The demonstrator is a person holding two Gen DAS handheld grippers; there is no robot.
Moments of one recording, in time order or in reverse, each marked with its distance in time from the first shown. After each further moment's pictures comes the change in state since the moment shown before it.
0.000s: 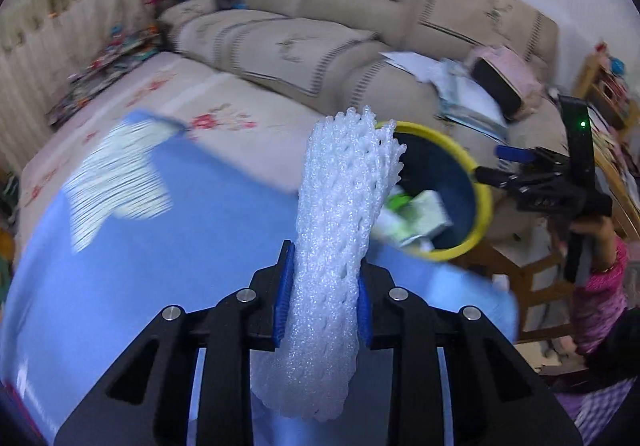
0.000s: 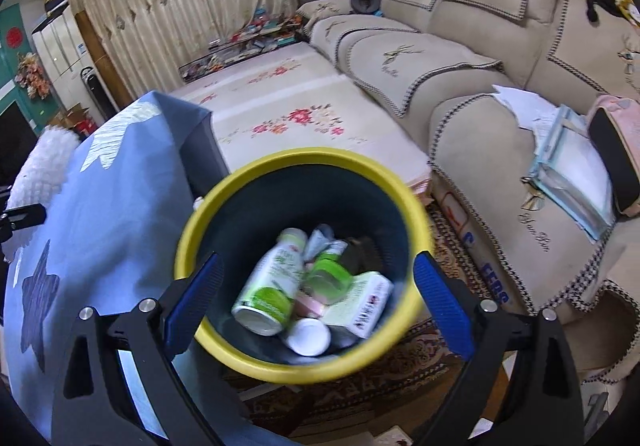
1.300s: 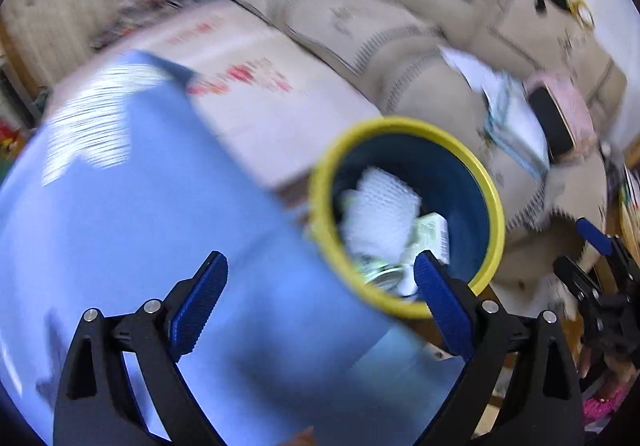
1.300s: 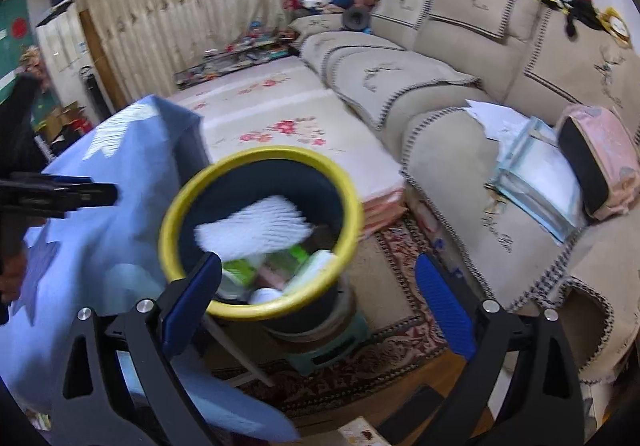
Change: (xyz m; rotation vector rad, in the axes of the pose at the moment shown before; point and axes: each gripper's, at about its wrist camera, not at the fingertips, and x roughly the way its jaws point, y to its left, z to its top) left arm 0.046 -0.033 0.009 -0.318 0.026 0.173; right arm -0.057 -0.023 -0.028 -0.055 -0.055 -0.010
